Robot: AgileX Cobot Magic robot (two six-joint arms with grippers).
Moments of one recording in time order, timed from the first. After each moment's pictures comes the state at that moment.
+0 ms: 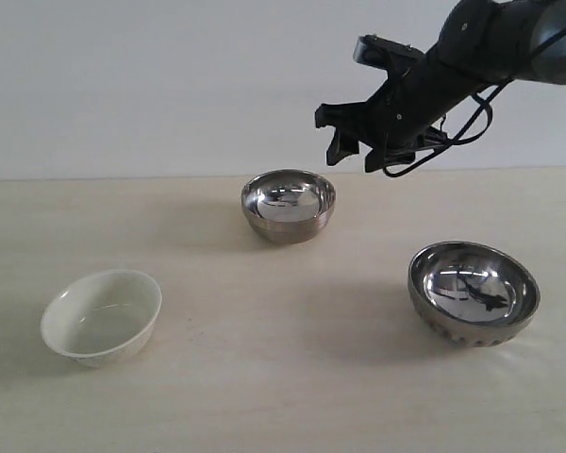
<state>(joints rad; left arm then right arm) 0.03 0.00 0.00 0.05 0.26 0.09 0.29 2.13 -1.80 0.44 0.71 -0.11</state>
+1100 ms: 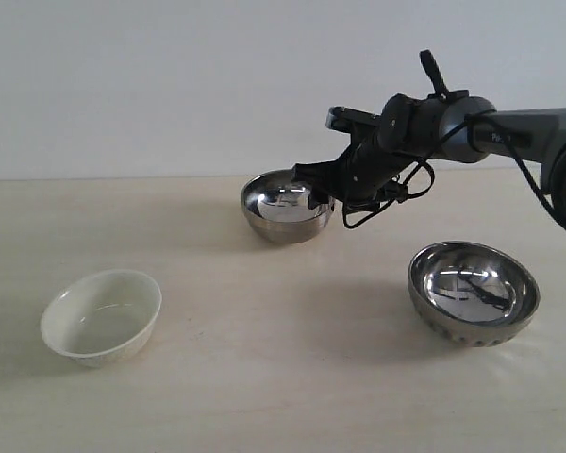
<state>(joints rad) 0.03 0.00 0.00 0.05 0.26 0.09 0.34 2.43 -1.97 0.34 0.55 0.04</state>
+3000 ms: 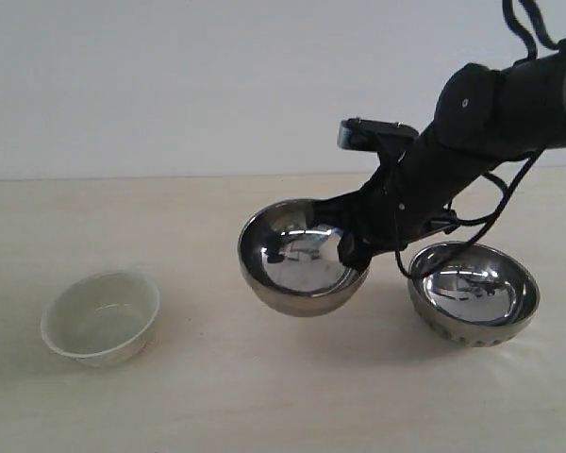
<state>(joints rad) 0.03 0.00 0.00 0.05 0.26 0.09 0.42 1.88 -1.28 0.40 0.58 -0.12</state>
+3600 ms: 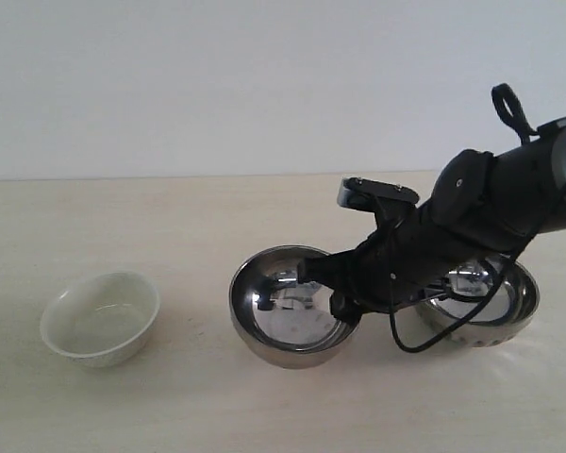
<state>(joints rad) 0.03 0.00 0.00 0.05 0.26 0.09 0.48 1.87 -1.04 0.67 0.34 -0.26</state>
